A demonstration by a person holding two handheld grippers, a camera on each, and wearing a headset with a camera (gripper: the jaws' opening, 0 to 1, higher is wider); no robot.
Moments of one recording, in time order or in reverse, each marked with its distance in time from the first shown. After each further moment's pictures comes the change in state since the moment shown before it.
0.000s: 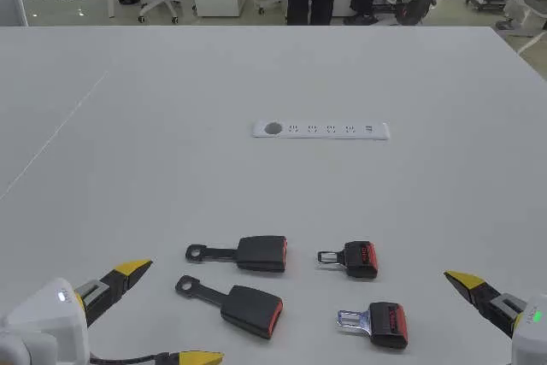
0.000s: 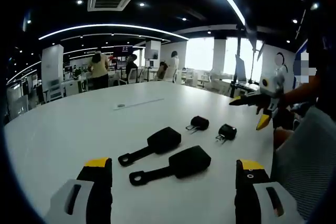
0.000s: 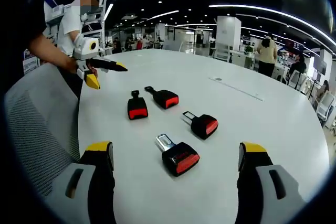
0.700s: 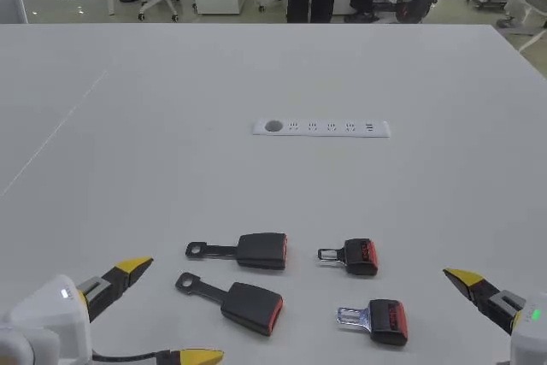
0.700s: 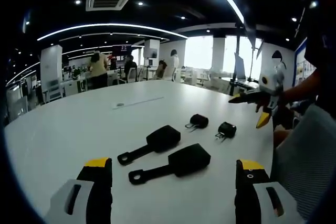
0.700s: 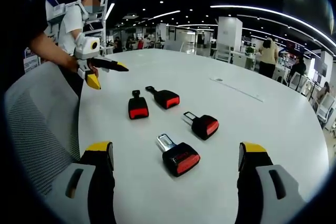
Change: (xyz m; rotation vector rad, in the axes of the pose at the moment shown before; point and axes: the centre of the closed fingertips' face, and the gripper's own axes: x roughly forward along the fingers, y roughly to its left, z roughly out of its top) left arm 0.001 -0.003 0.000 0.008 0.010 -0.003; right arm 0.000 0.003 0.003 0.000 0.000 0.001
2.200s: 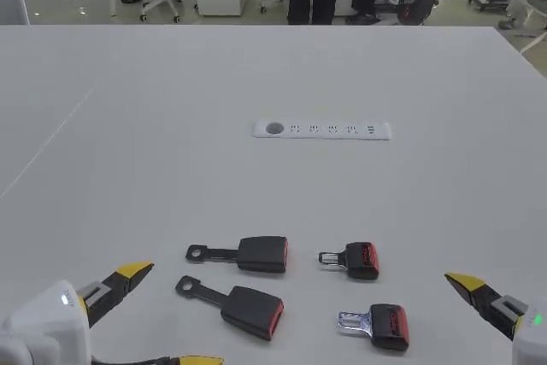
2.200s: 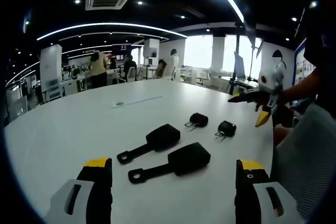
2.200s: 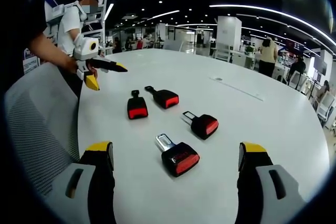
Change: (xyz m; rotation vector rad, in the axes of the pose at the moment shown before) left arm 0.000 0.001 -0.003 0.003 0.008 0.000; right arm 0.002 -0.005 -0.006 0.010 0.001 -0.002
